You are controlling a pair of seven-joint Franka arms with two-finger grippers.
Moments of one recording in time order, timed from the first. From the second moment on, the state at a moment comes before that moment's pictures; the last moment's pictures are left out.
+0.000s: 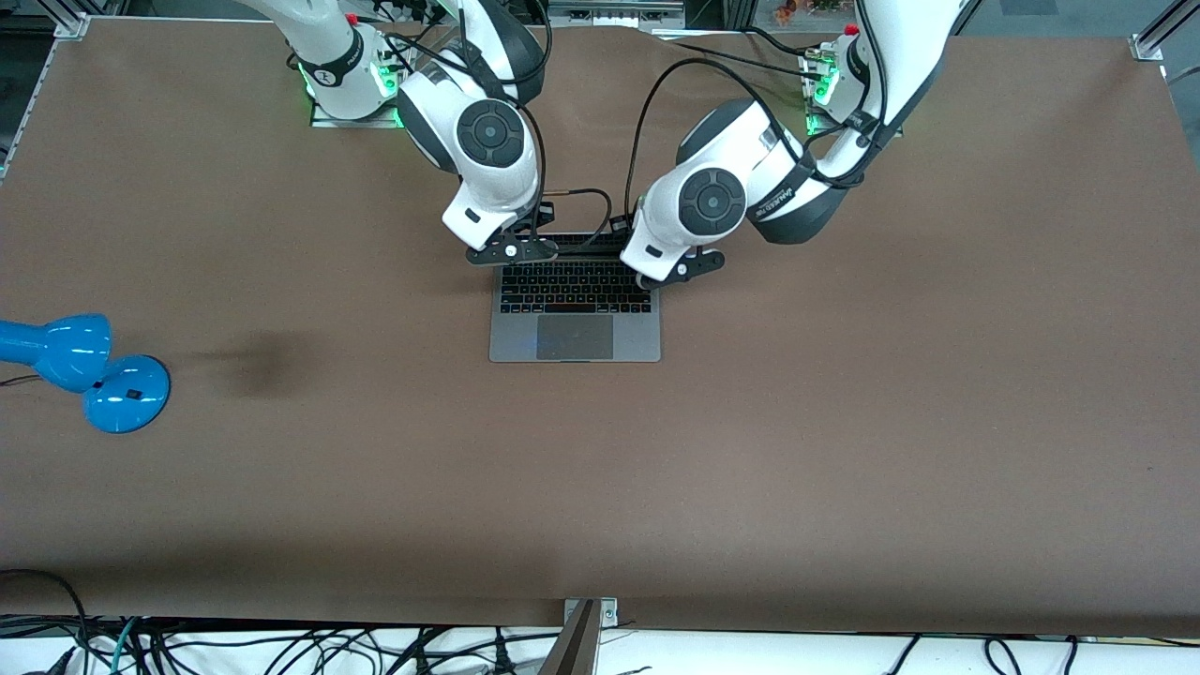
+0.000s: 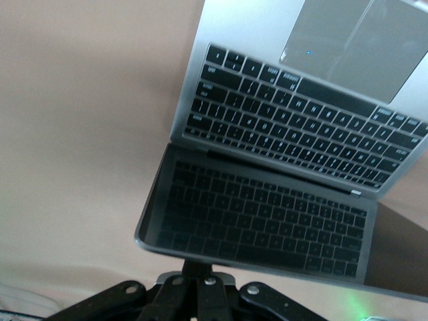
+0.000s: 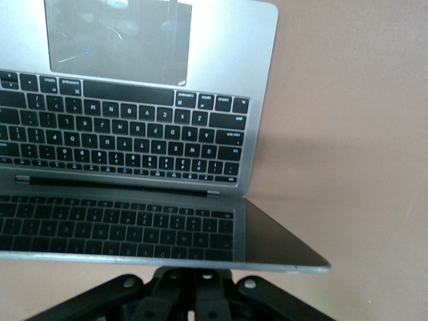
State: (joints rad) left arm -0.14 0.52 -0.64 -1.69 -0.16 1.91 -1.03; right arm 0.45 0.32 0.30 -1.88 -0.04 1.98 0.65
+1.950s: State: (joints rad) left arm -0.20 0.83 -0.49 -1.50 -0.02 2.08 -1.03; right arm 0.43 0.67 0.23 -1.68 -0.16 2.21 0.65
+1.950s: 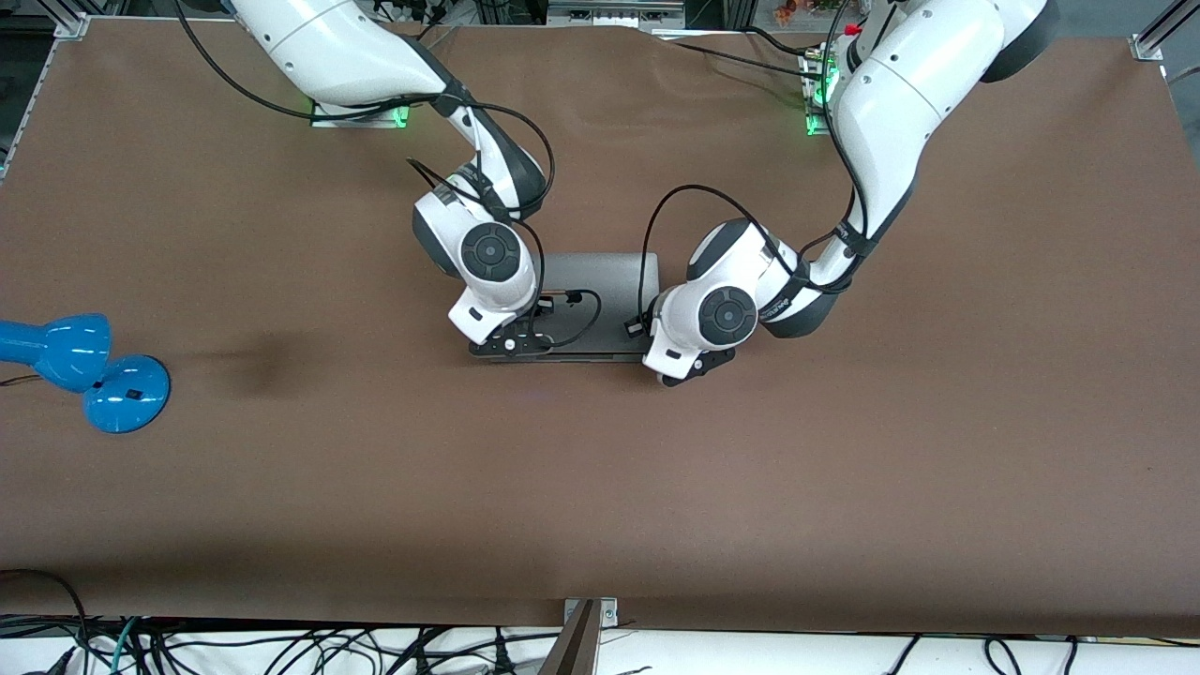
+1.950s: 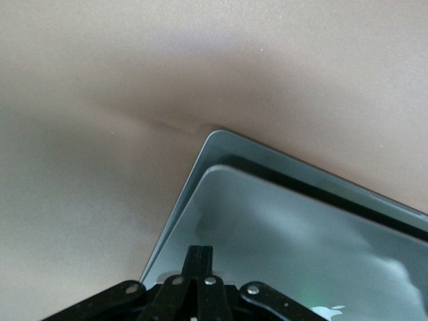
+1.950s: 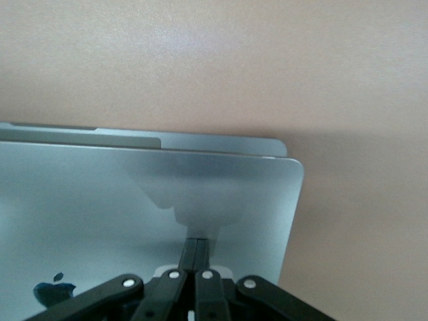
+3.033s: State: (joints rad) left arm -0.24 0.88 -0.45 -1.46 -0.02 2.13 -1.03; right arm 0.43 0.72 0.21 -1.61 -0.18 2.26 0.65
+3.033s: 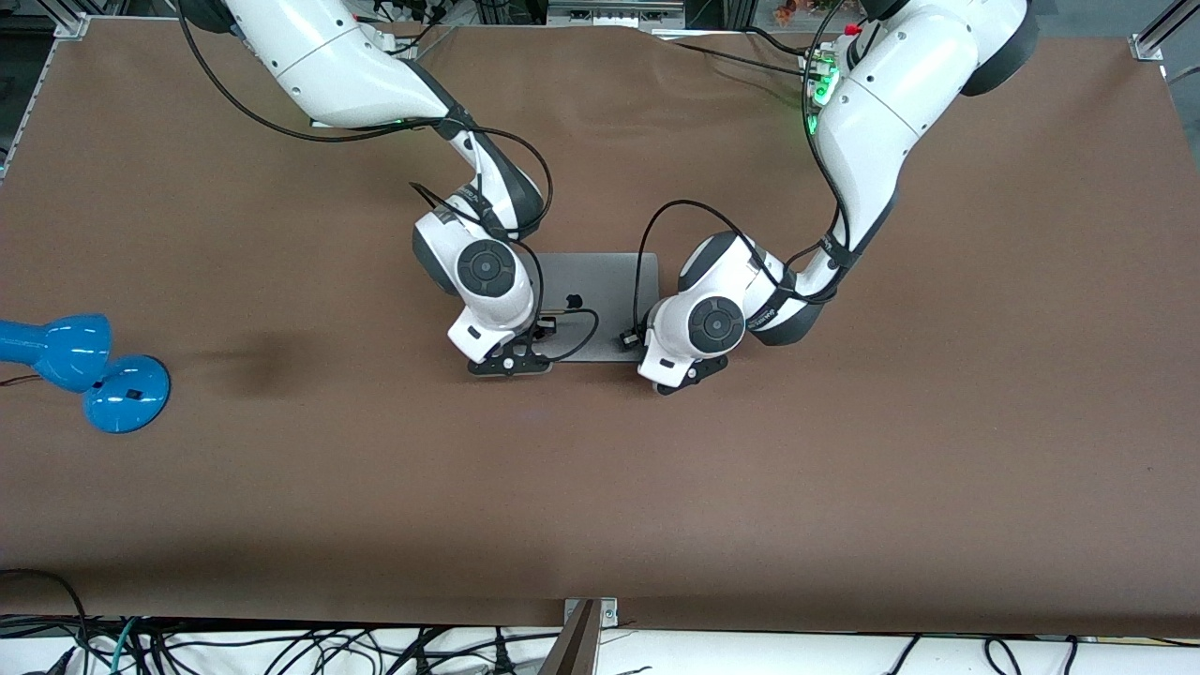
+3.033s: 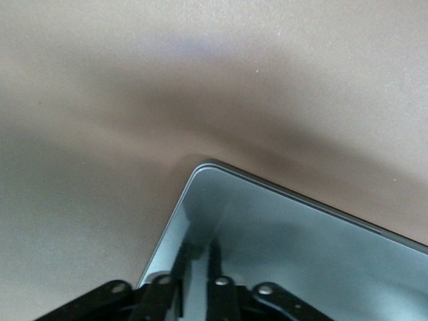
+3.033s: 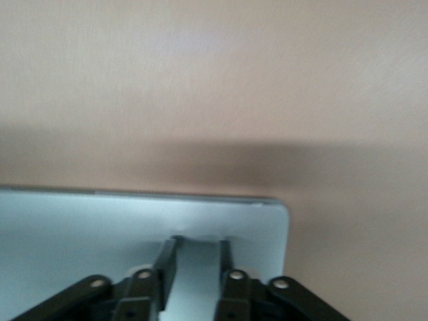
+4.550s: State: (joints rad) left arm -0.07 0.42 -0.44 -1.42 -0.01 1.59 -0.82; right arm 0.08 0.34 0.14 -1.58 -0.13 1.82 0.26
